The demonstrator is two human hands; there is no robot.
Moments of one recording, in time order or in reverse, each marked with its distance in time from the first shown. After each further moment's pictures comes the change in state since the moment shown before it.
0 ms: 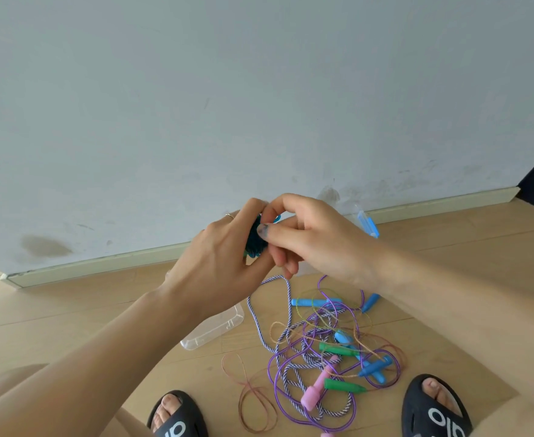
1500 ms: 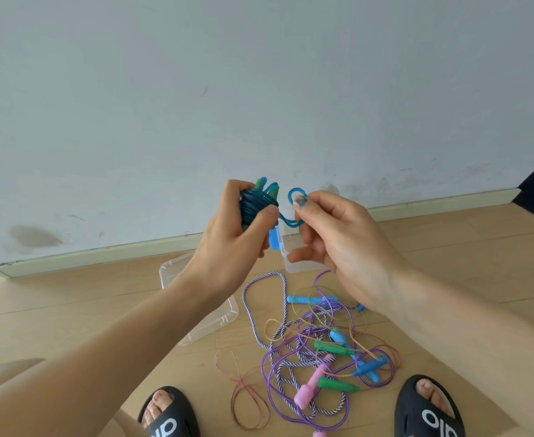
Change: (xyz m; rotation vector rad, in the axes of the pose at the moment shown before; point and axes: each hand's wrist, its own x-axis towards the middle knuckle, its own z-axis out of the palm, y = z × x) left_hand 0.020 0.011 0.018 -0.646 0.134 -0.432; right_hand -0.004 0.017 -0.002 0.445 0.331 0.053
